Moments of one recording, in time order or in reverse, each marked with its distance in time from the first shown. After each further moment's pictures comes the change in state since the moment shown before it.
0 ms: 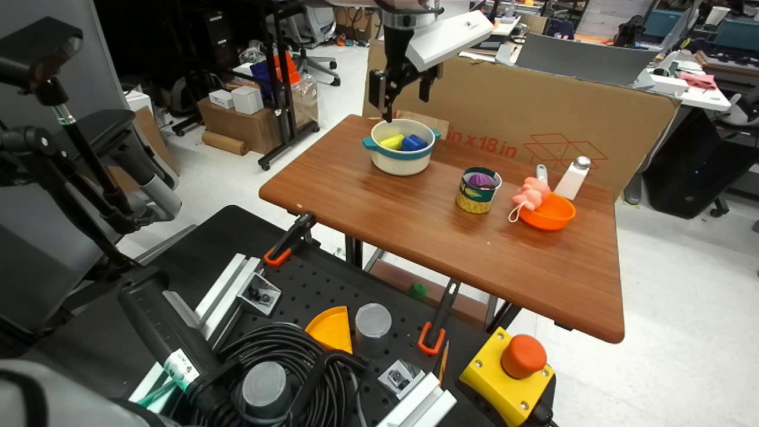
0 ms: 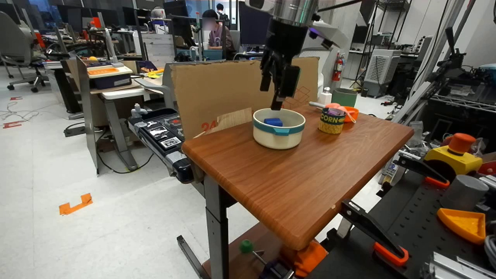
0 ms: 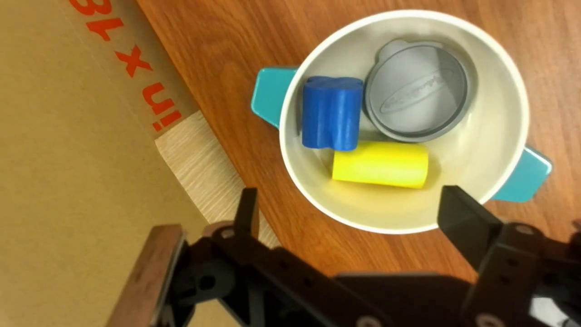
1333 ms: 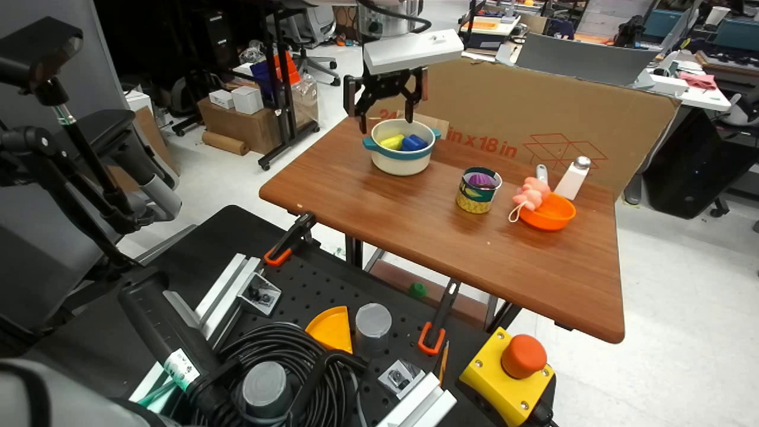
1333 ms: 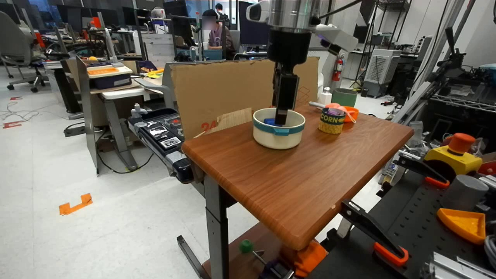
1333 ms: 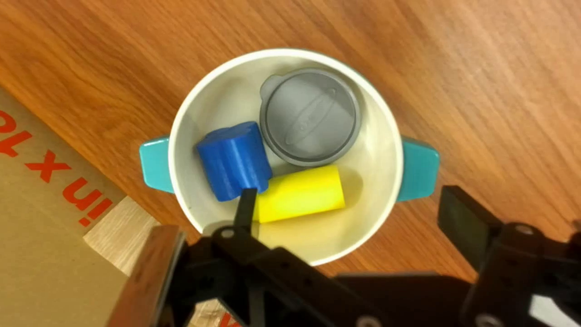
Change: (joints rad) arm 0.040 -0.024 0.012 -0.034 -0.011 -0.141 0.341
